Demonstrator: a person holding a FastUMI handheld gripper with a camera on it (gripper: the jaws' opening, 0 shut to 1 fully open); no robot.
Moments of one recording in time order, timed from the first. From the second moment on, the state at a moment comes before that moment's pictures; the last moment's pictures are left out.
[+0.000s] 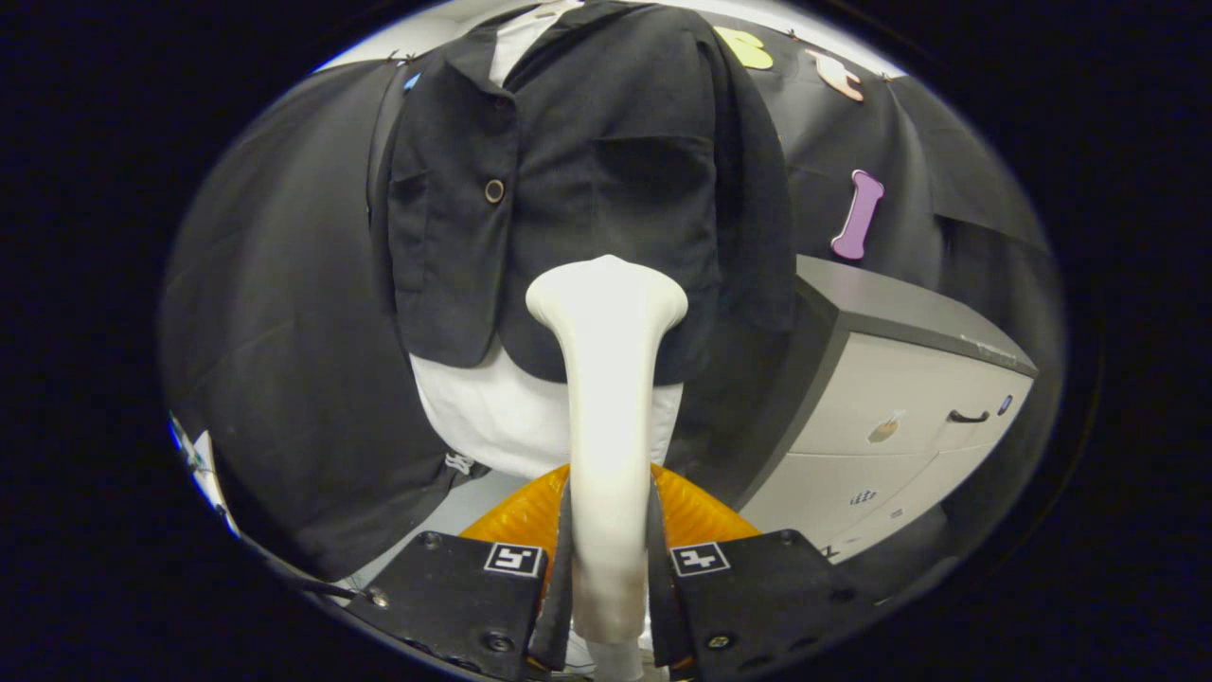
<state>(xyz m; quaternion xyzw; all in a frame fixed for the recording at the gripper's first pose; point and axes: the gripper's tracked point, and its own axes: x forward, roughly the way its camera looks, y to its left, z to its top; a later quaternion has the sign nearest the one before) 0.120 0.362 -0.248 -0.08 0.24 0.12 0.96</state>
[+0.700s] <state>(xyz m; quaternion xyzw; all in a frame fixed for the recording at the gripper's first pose) 0.086 0.388 -0.206 -0.09 0.17 0.11 0.97</state>
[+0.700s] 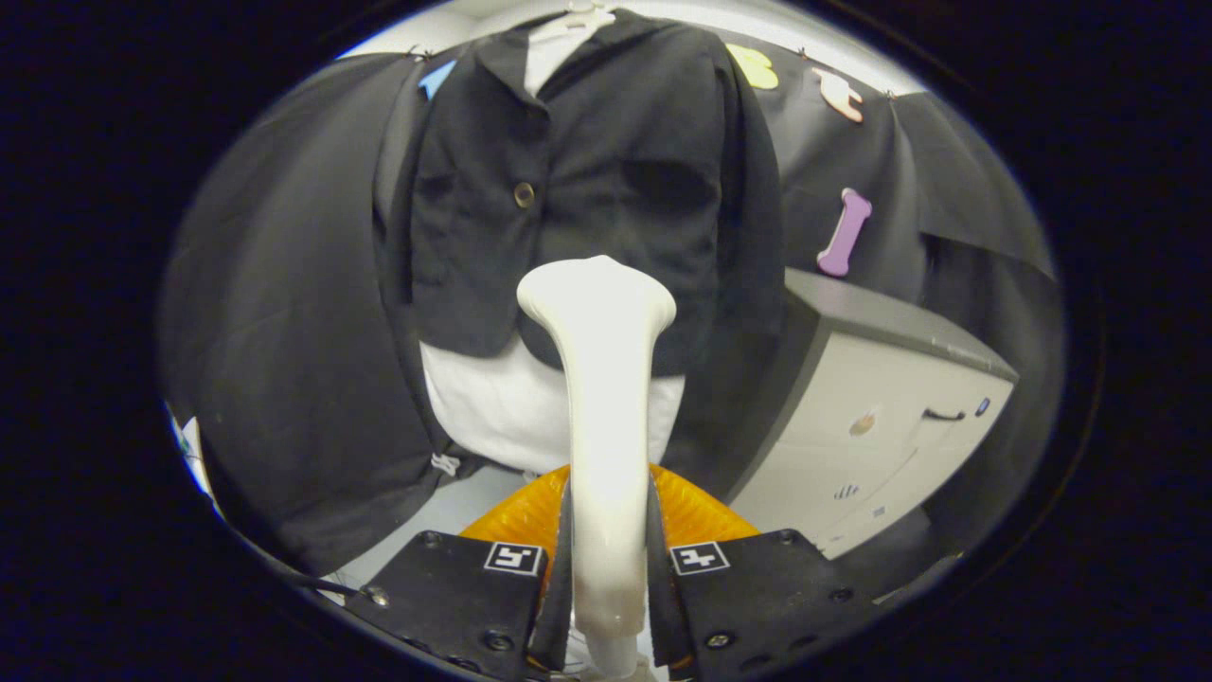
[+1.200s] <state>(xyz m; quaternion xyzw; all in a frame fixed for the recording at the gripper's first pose) 0.094 0.484 0.040 -0.06 -0.09 0.18 0.98</state>
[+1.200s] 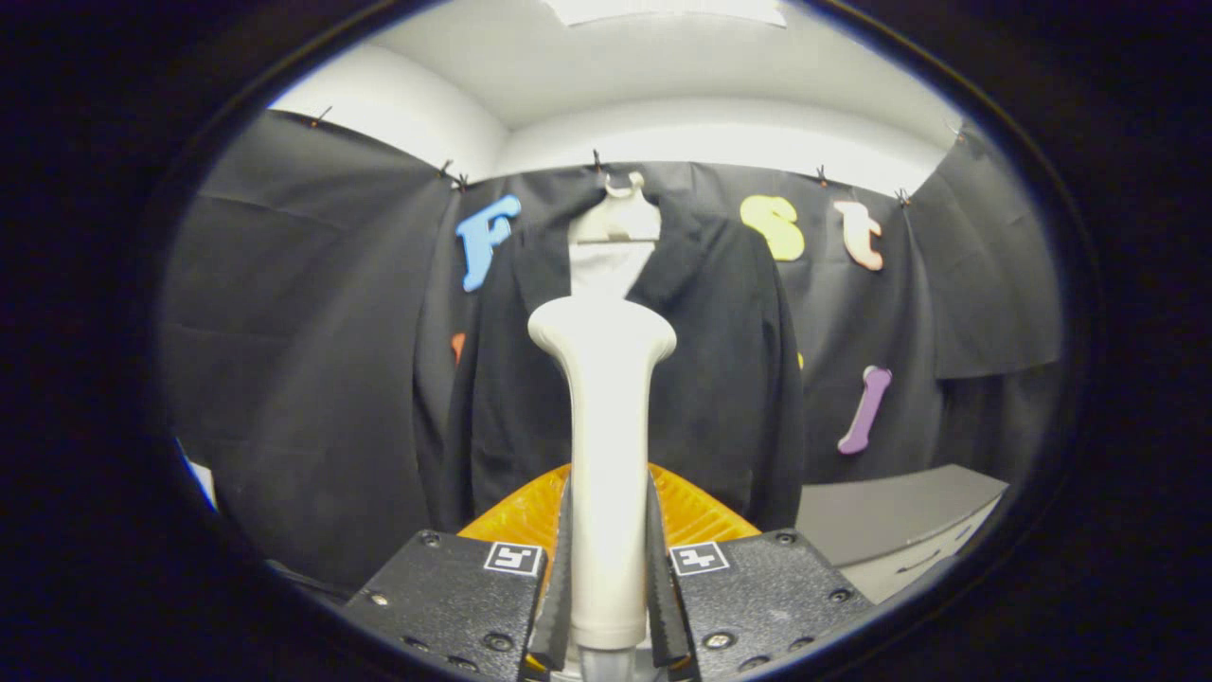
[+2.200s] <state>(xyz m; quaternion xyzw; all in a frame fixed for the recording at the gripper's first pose) 0.158 0.611 0.163 -0.06 -0.22 0.25 0.94</state>
